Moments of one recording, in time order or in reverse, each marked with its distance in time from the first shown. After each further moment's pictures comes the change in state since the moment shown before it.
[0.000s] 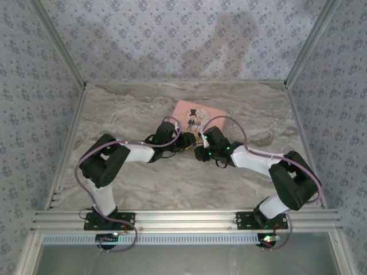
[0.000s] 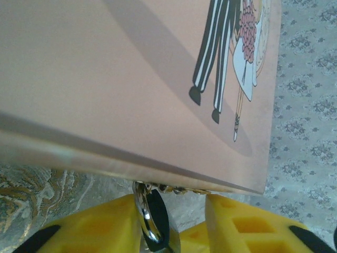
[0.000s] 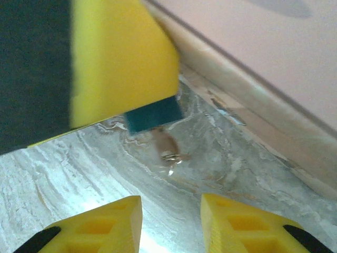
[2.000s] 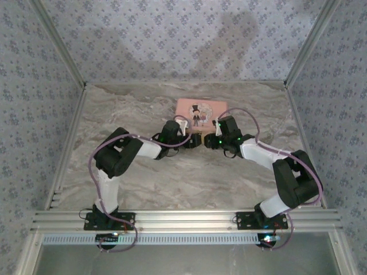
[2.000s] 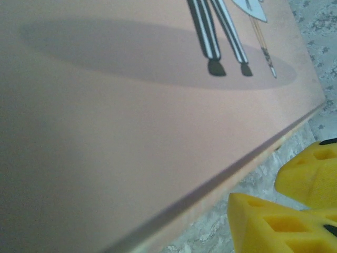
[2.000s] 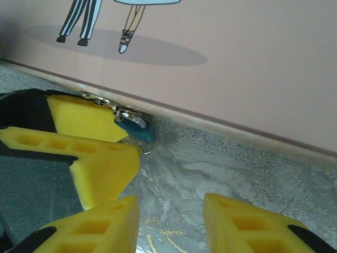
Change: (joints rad) left arm 0.004 0.193 0.117 0.103 0.031 0.468; right arm -0.197 0.000 0.040 0.010 -0.086 0.058
